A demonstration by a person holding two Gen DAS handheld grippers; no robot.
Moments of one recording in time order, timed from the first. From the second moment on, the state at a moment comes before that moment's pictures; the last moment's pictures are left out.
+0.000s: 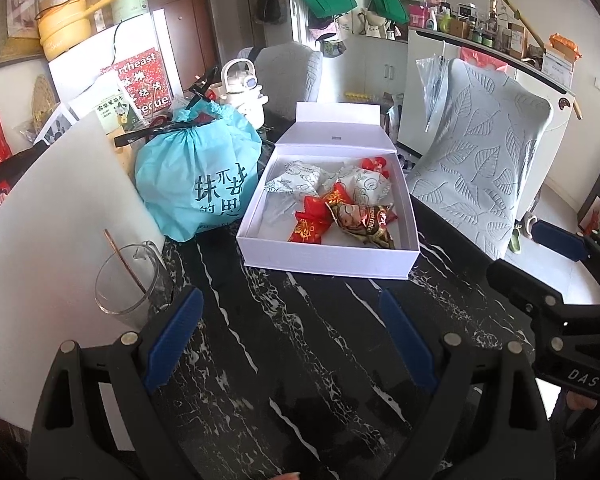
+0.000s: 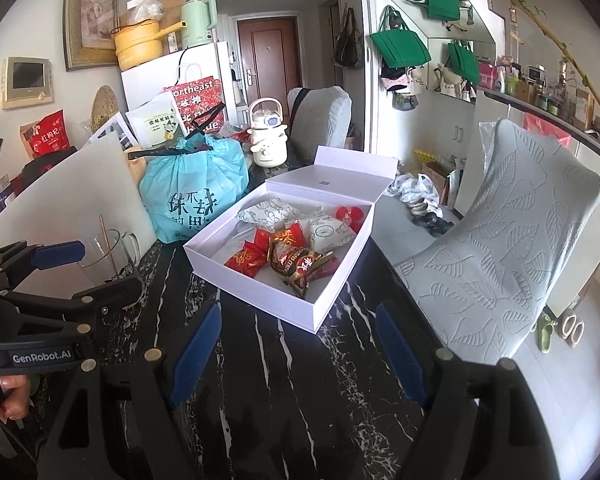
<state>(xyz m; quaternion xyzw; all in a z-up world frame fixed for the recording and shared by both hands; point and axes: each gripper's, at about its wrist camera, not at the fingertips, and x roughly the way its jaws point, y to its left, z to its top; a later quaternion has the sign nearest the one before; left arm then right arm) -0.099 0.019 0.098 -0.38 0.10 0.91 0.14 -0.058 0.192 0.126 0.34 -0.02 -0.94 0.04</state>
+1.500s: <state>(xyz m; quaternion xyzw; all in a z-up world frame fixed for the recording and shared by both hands) -0.102 0.015 0.093 -0.39 0.10 0.90 0.13 -0.064 0.187 0.117 0.36 -0.01 -0.93 0.04</state>
